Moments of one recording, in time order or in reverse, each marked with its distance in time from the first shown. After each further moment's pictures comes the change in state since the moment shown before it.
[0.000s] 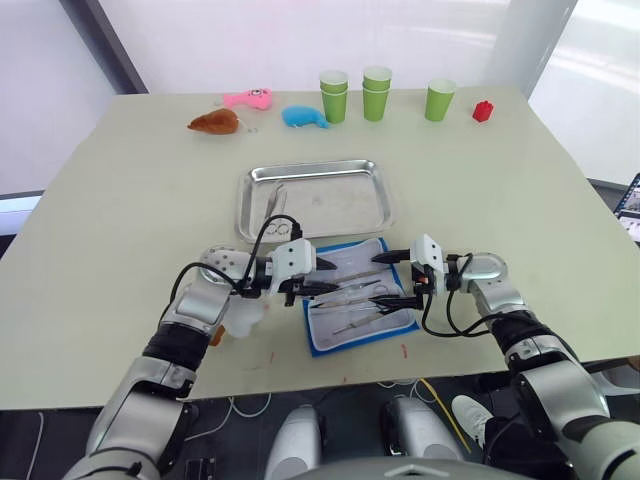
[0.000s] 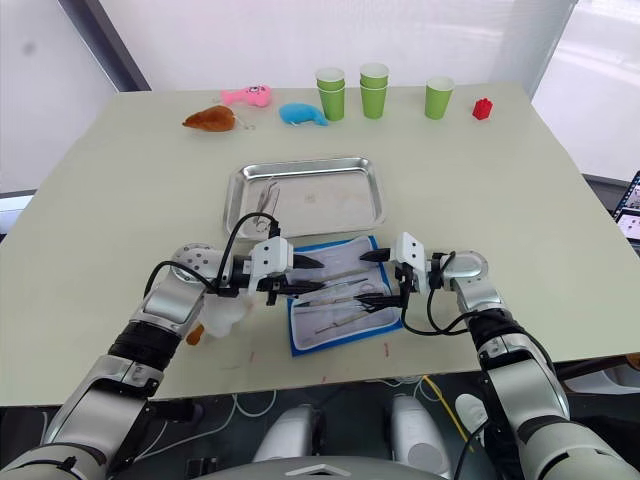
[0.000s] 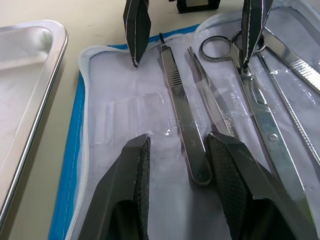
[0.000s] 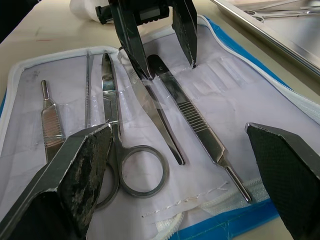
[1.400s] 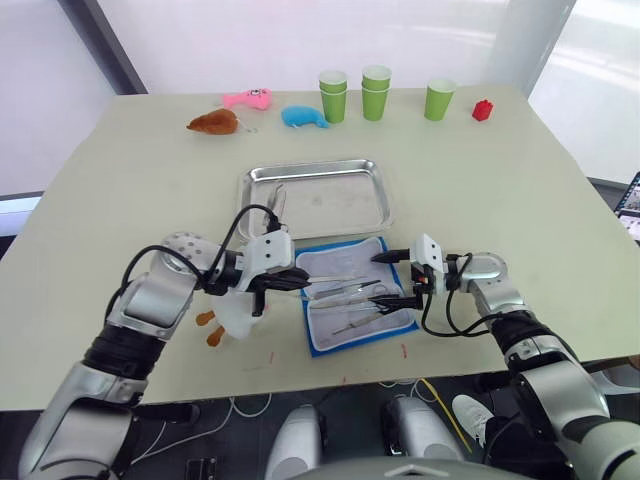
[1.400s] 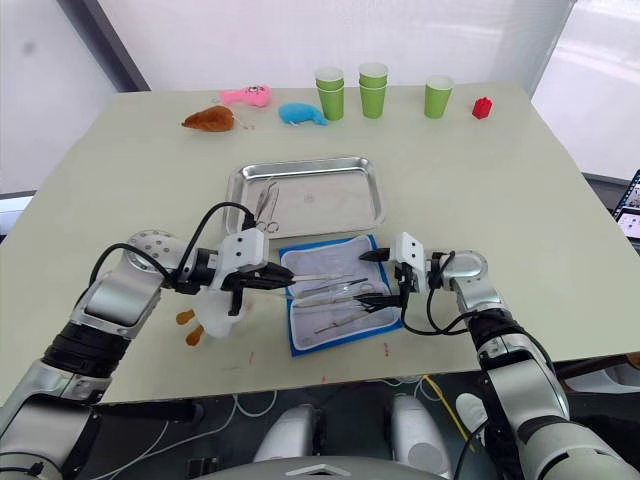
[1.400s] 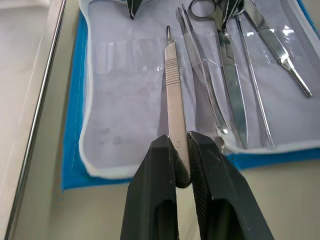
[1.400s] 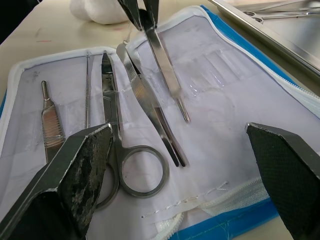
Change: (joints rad) left arm 0.051 0.263 0.029 -0.360 -0.071 0.418 -0.076; right arm 0.001 0.001 0.000 -0.007 0.000 0.003 -0.001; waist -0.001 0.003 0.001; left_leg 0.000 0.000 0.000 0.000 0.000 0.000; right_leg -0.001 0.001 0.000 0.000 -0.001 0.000
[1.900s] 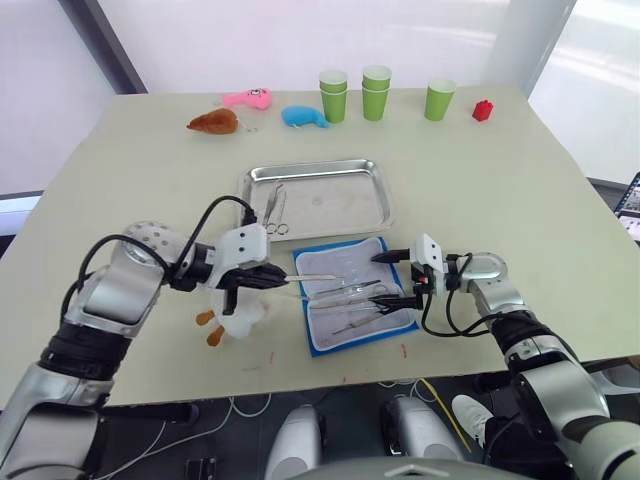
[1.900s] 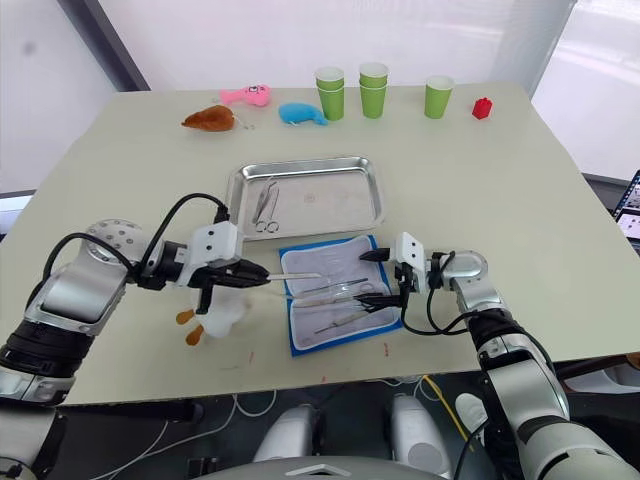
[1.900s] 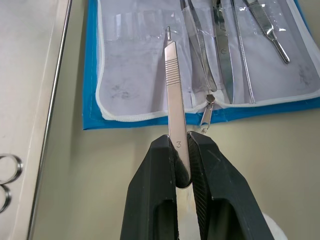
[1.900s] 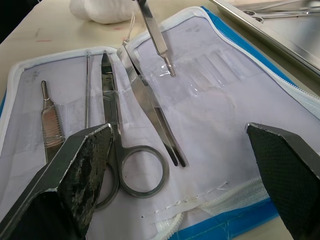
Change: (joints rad) left arm 0.018 0.117 0.056 -0.044 -0.041 0.048 -0.065; right arm 0.000 0.001 0.000 0.000 0.000 0.000 0.000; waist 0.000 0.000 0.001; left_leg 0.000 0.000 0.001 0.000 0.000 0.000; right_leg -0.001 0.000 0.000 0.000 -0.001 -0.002
